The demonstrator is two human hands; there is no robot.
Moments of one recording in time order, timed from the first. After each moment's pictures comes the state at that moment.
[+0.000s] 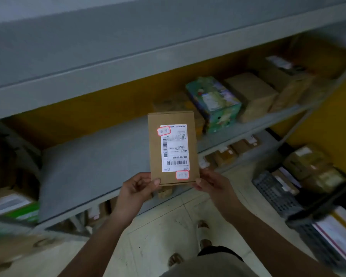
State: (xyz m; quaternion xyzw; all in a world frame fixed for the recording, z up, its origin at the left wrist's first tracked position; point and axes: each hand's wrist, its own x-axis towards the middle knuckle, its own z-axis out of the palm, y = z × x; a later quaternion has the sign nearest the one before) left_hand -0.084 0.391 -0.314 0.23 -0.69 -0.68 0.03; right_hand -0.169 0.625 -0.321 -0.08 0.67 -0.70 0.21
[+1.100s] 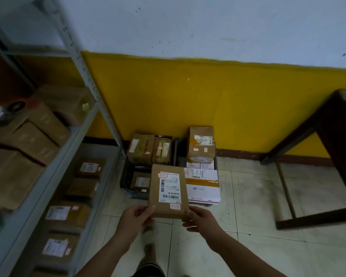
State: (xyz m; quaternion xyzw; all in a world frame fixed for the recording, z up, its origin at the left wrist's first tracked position) left_hand -0.356 0.997 -0.424 0.01 -0.77 -0.50 -0.39; right_hand -0.205 1.179 -0.425 0.41 0.59 -0.69 0.07
